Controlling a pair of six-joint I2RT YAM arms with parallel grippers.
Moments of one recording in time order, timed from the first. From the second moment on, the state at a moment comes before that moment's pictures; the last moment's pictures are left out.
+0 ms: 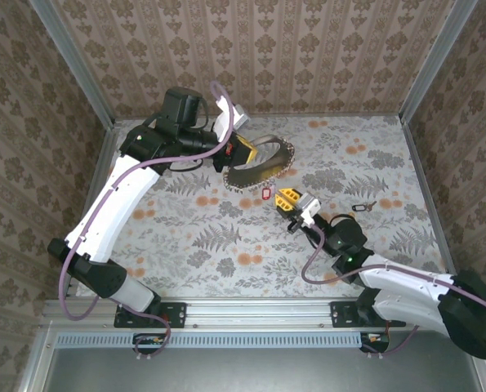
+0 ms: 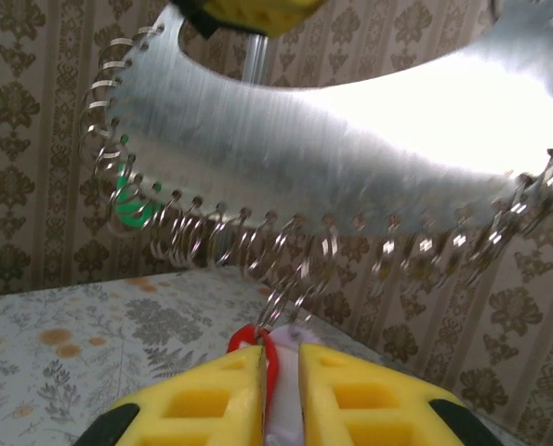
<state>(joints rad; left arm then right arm) -0.62 1.52 1.84 -0.93 0.73 0.14 0.76 0.99 0.30 0.95 0.03 -0.25</state>
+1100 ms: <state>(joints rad) -0.62 1.52 1.86 -0.98 0.75 0.17 0.76 0.96 0.33 0.85 0.08 -0.34</state>
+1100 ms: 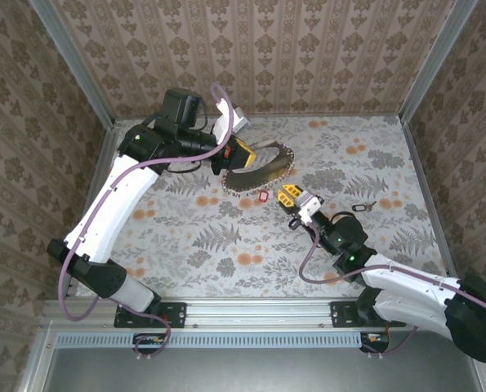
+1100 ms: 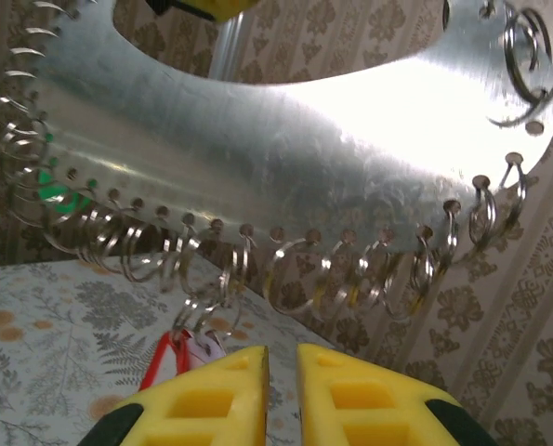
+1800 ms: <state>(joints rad) -0.62 1.52 1.86 -0.98 0.73 0.17 0.80 1.16 0.43 0.83 -0.03 -0.34</state>
